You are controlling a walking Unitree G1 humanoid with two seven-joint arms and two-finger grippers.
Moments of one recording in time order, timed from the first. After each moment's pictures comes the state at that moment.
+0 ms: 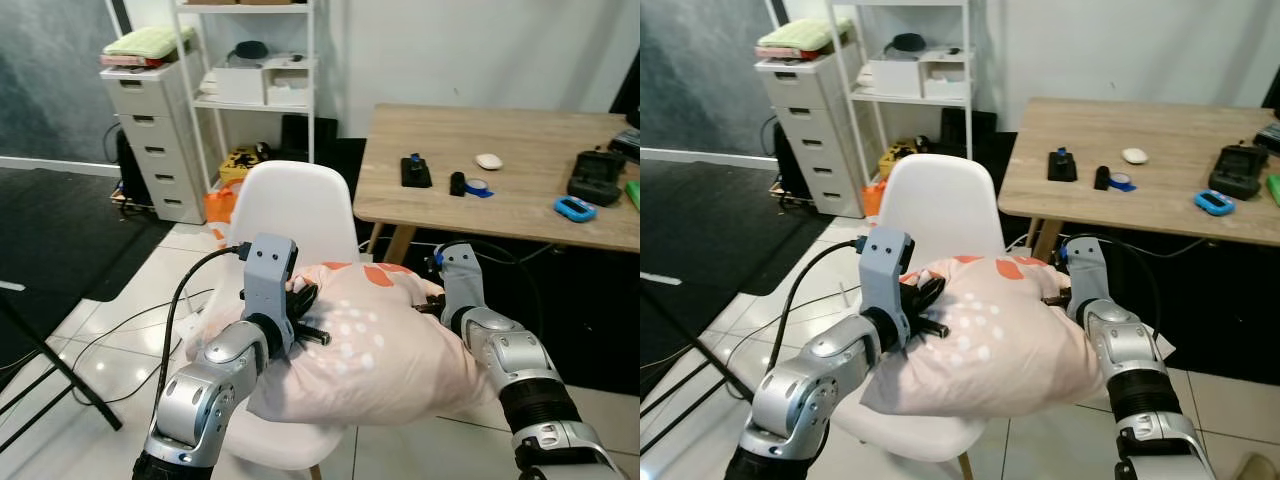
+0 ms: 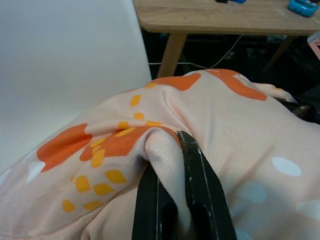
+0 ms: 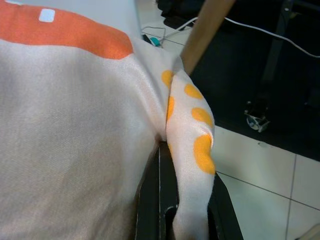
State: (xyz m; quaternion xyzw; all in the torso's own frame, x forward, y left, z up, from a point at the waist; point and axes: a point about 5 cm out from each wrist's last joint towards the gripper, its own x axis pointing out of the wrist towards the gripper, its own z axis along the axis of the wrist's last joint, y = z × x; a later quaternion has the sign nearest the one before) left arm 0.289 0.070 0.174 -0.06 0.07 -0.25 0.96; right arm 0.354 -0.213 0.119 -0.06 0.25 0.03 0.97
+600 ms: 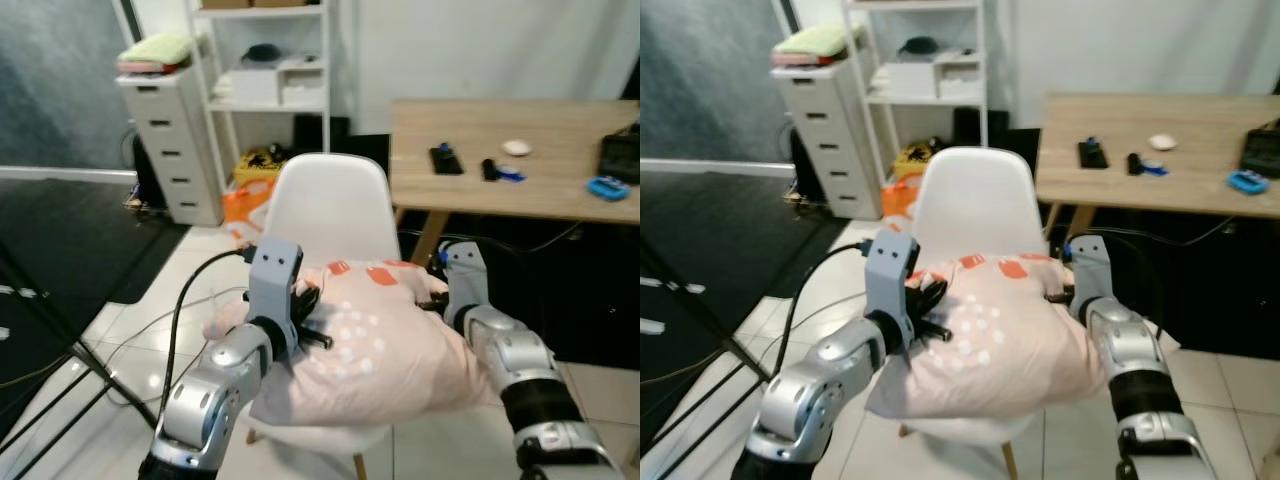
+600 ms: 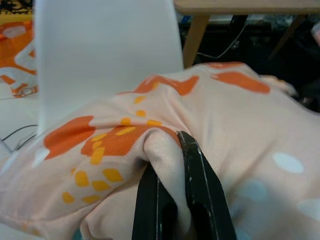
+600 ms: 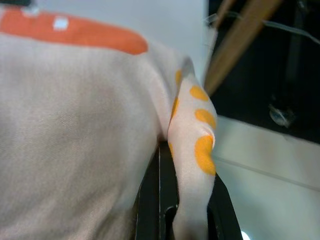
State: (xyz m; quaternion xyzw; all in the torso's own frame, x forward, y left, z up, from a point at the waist) left arm 0.287 0.067 0.171 -0.06 0.07 -0.26 0.96; right arm 0.353 -0.209 0.121 -0.05 0.23 0.04 0.97
